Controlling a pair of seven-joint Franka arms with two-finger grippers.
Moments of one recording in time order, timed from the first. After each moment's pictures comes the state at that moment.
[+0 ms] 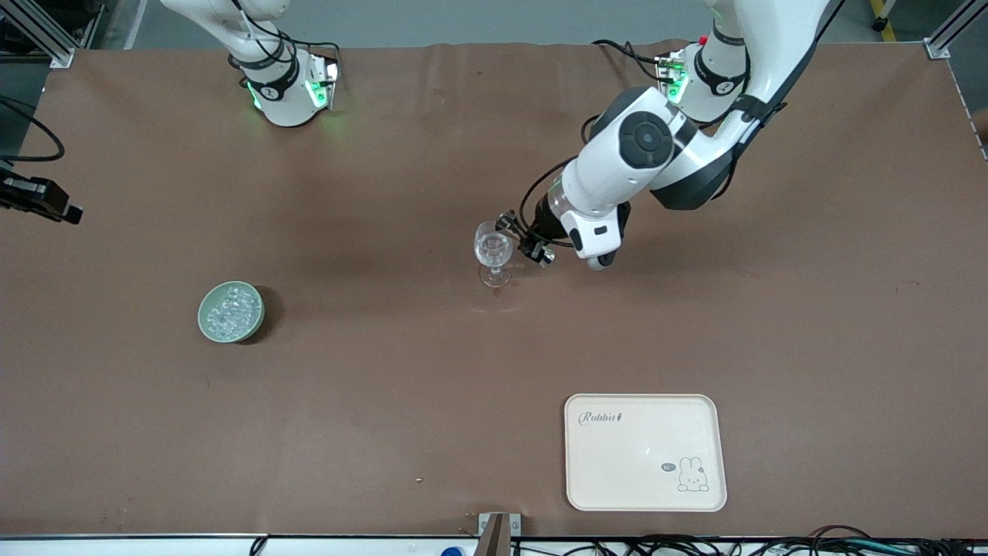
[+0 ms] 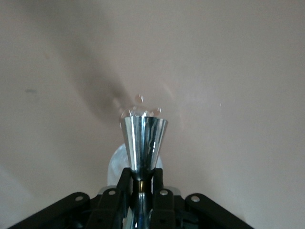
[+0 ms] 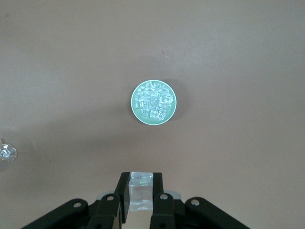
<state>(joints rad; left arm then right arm) 0.00 0.43 -0.78 -1.81 0.07 2.32 -1.90 -0.11 0.07 0.00 -1.45 0.06 1.46 0.05</state>
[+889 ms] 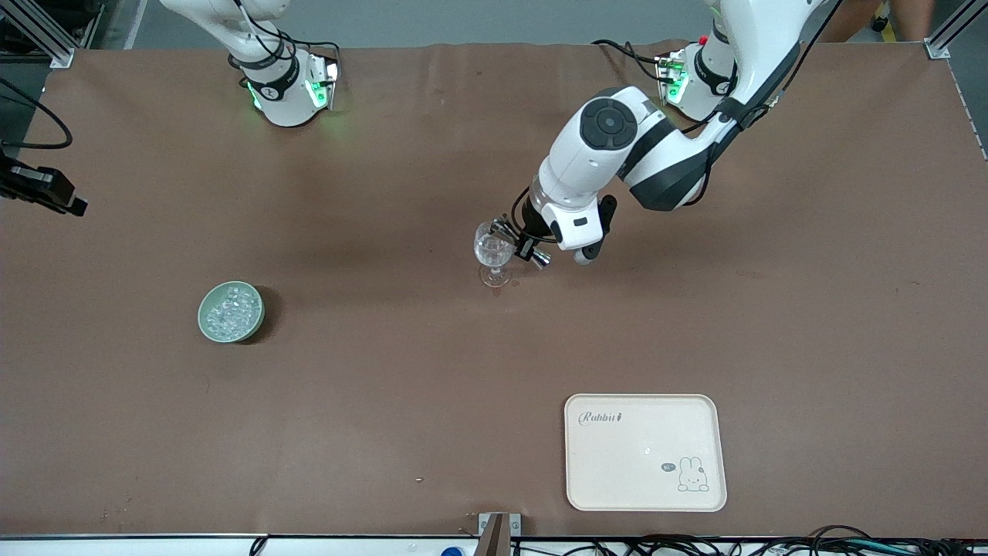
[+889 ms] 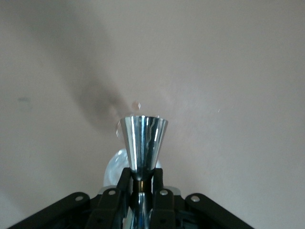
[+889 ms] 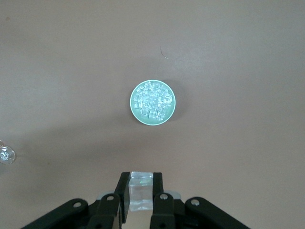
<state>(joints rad) -0.01 0.46 -0.81 -1.80 0.10 2.32 -1.93 -0.10 -0.01 -0.01 -1.57 0.06 1.52 0.05</state>
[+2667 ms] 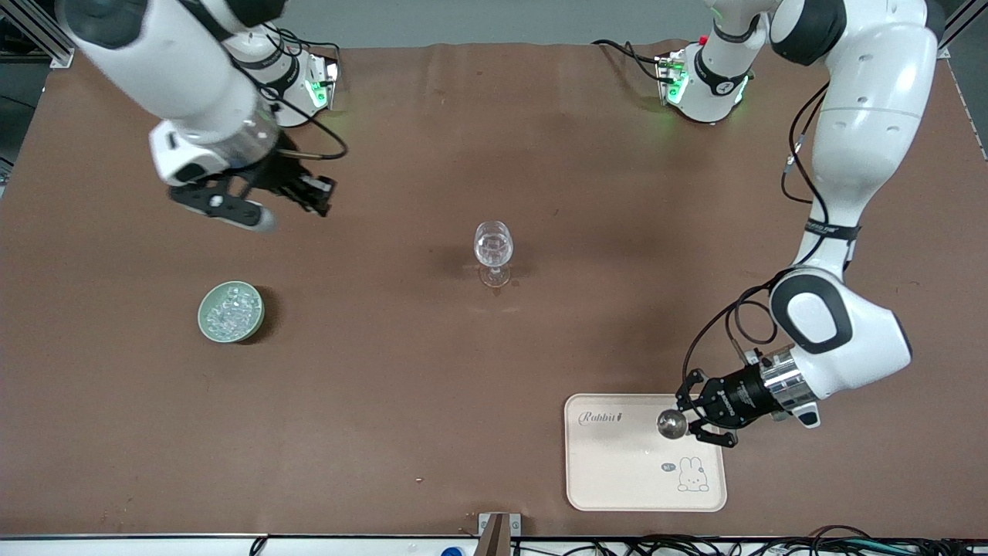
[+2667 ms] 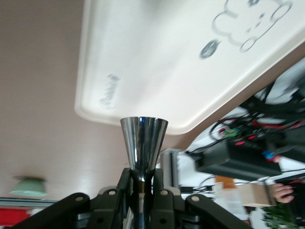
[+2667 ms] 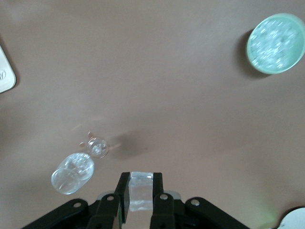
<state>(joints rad) -0.01 0.86 -0.18 -1.31 -1.00 2.40 -1.37 0.04 0.12 0.47 -1.57 0.06 1.69 0.87</state>
